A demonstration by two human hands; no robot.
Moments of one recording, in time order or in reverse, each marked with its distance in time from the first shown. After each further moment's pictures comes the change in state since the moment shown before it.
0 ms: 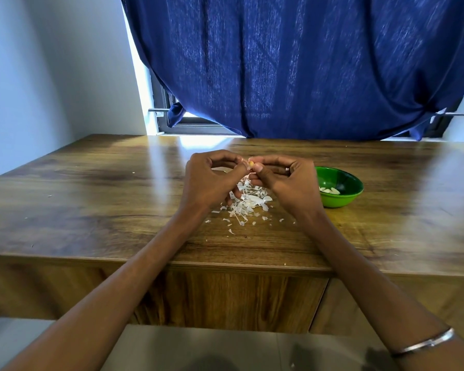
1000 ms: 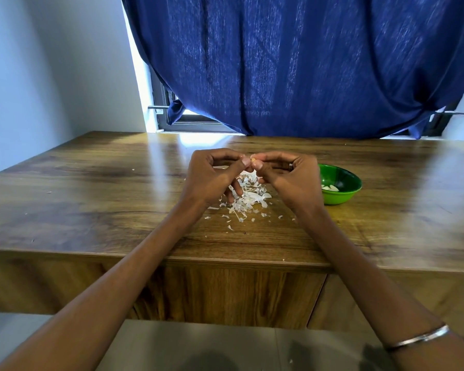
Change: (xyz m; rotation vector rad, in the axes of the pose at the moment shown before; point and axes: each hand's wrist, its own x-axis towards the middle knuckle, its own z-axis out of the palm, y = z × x) left_hand 0.001 0.001 -0.003 -0.072 -0.110 -0.033; right_hand 0.001 0.002 -0.004 -0.185 0.083 -0.034
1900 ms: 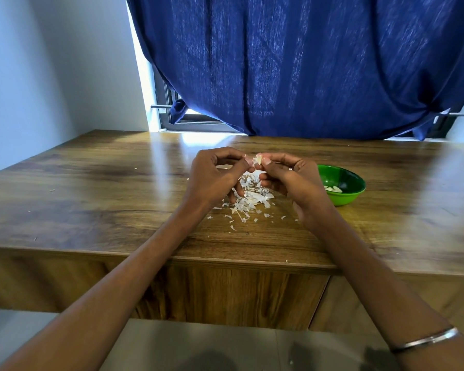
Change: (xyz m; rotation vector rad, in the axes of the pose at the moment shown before) left_hand 0.002 -0.003 0.002 0.023 0.033 -0.006; right_hand 0.000 -0.010 -0.002 0.319 -0.082 0.335
